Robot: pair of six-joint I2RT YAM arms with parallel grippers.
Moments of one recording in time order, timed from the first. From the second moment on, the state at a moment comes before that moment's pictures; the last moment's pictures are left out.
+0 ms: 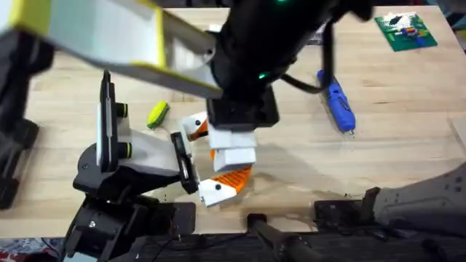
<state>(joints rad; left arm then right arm) -0.26 0.03 0.02 -0.12 0.99 -0.06 1.05 1.75 2.07 -1.59 -0.11 -0.58</state>
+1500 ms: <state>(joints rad) -0.26 0.03 0.02 -0.12 0.99 -0.06 0.83 1.40 1.52 -1.37 -0.40 -0.58</state>
